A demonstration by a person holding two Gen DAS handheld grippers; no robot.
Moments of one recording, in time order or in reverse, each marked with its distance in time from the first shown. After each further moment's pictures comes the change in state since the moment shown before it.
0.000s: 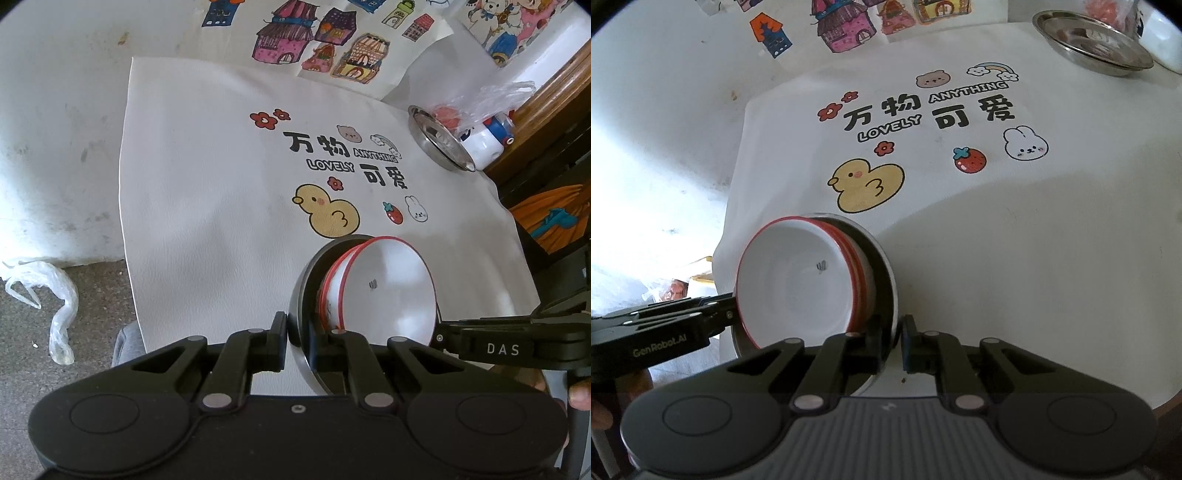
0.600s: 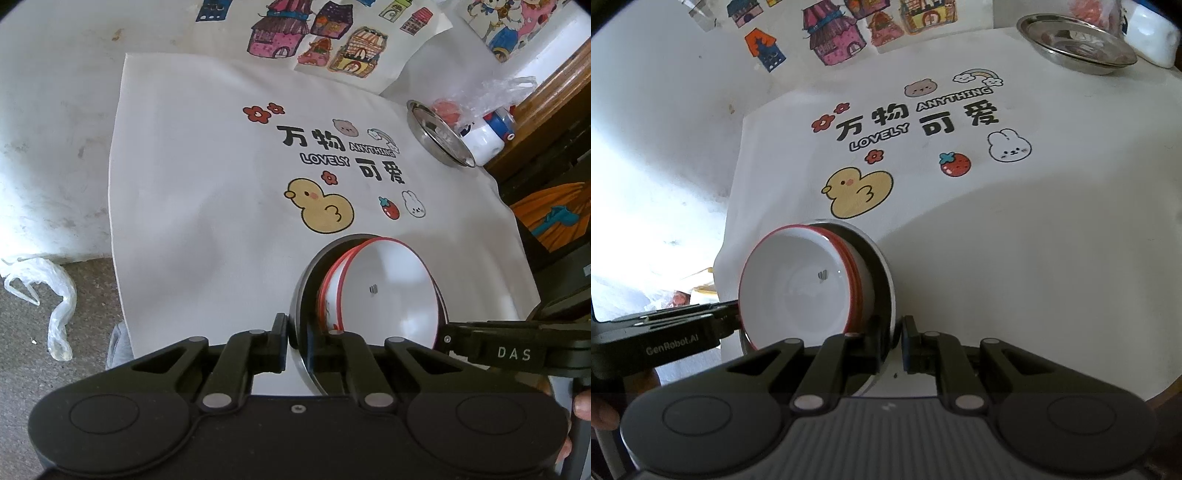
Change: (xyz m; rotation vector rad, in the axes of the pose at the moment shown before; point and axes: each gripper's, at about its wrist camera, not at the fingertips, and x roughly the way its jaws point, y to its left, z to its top) left arm 0.006 -0.009 -0.001 -0.002 0.015 0.003; right arm -0.011 -0.010 -0.006 0.029 -0.038 0.006
